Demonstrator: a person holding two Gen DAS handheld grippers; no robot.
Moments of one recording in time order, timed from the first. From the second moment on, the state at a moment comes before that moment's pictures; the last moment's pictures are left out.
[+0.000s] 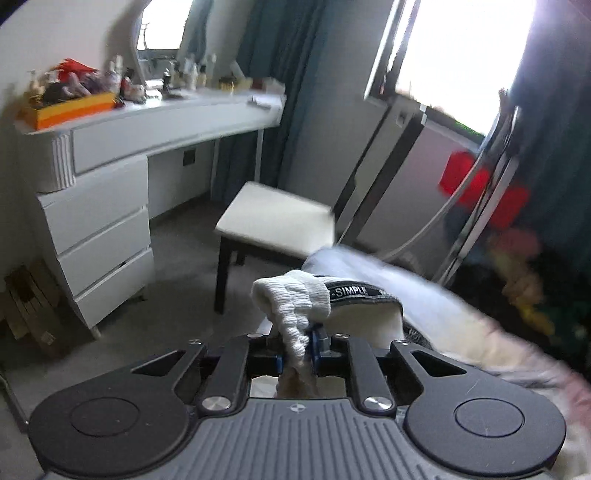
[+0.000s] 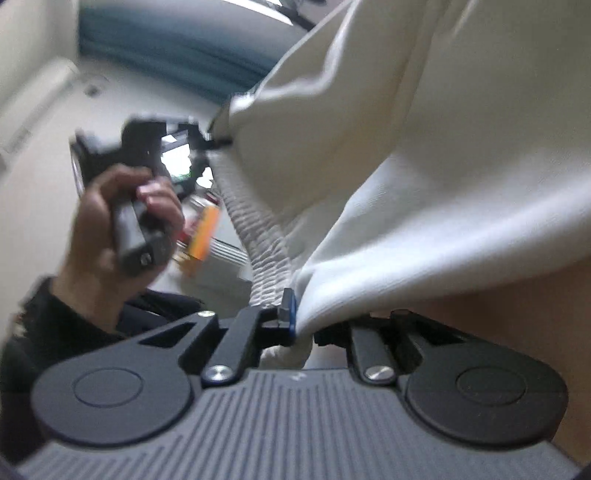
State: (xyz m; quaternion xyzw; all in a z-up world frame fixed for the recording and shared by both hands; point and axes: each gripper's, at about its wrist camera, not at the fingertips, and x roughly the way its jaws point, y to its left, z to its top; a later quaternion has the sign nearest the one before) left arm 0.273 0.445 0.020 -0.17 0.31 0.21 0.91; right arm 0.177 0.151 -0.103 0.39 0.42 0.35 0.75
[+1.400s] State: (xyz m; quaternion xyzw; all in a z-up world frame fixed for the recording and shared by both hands) left arm 0.080 0.051 0.077 -0.03 0.22 -0.03 0.97; right arm 0.021 -0.182 0.054 0.09 0.10 0.11 0.99
